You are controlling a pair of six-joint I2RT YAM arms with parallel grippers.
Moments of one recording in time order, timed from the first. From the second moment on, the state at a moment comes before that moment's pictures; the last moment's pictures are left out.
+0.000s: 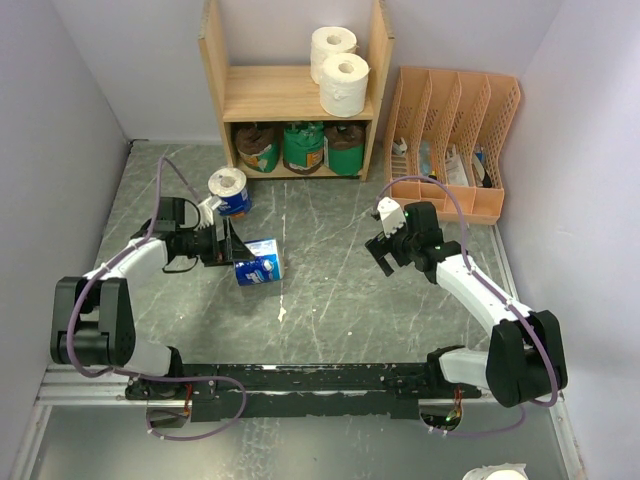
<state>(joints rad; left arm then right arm) -0.05 1.43 0.77 -0.30 0.83 -0.21 0.28 1.25 0.75 -0.30 -0.09 -0.45</state>
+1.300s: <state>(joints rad) -0.64 1.82 2.07 -0.96 -0.04 0.53 0.28 1.21 0.75 -0.30 -0.07 -0.47</state>
